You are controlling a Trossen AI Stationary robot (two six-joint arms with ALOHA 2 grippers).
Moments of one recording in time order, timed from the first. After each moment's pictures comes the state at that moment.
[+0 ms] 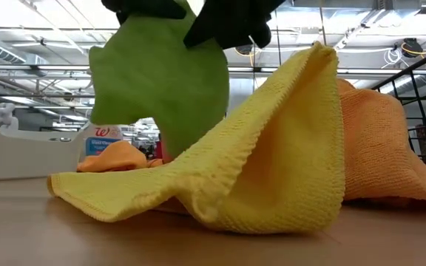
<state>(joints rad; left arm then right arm) -0.40 1.29 0.83 0.07 -0.60 -0.10 0.32 1.78 1.32 -0.18 0.60 0.29</state>
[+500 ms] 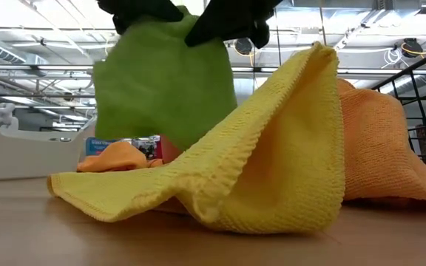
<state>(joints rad) -0.40 1.29 0.83 0.03 -0.59 -0.21 0.34 1.78 1.32 -0.18 0.50 0.30</state>
